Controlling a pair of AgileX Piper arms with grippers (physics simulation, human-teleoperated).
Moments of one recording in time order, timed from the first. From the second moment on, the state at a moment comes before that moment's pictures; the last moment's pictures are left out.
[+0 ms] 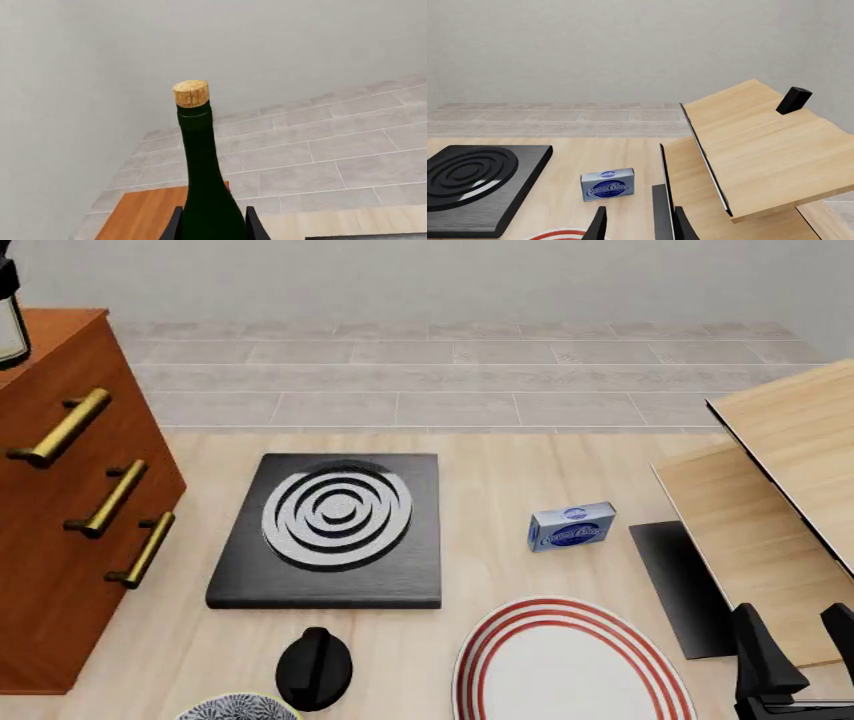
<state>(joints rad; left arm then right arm) 0.17 1.11 -1.25 0.18 0.33 0.00 0.01 0.00 -0.01 0.00</state>
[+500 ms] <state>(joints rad) 0.31 1.13 -1.32 0.21 0.35 0.00 0.01 0.00 -0.01 0.00</state>
